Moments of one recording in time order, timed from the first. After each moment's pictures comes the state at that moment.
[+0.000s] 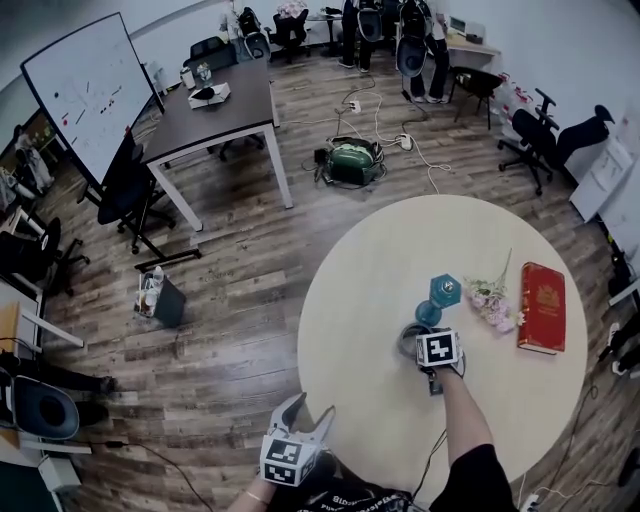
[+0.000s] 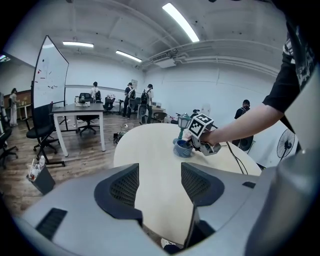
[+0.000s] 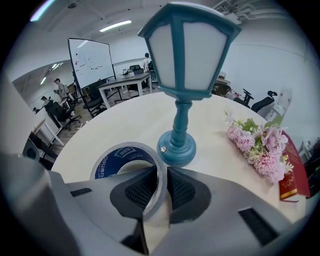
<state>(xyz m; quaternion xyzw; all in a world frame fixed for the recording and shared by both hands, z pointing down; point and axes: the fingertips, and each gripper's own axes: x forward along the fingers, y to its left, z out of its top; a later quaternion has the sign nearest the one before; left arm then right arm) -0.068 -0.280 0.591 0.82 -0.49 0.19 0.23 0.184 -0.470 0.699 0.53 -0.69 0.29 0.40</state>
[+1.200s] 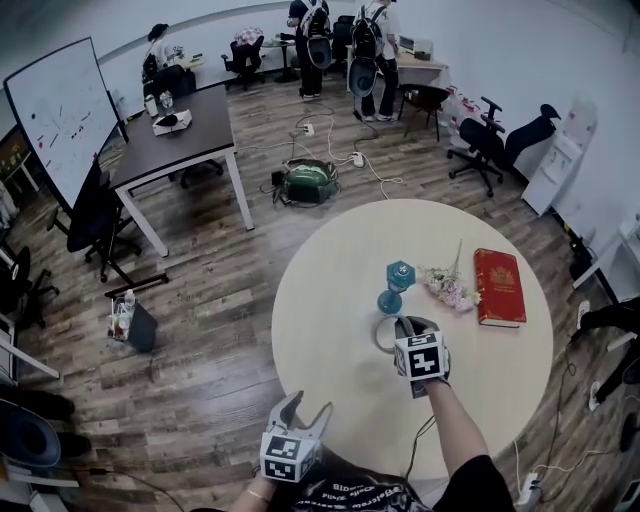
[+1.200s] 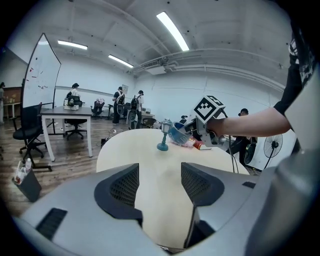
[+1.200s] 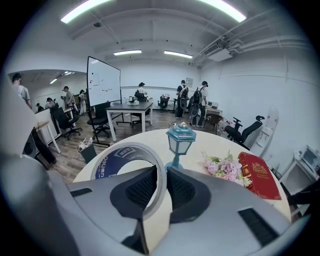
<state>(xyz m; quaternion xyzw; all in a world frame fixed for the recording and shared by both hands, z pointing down) -0.034 -0.234 0.569 0.86 -0.45 0.15 0.21 0.172 -0.398 0.557 0.59 -0.73 0.18 0.30</state>
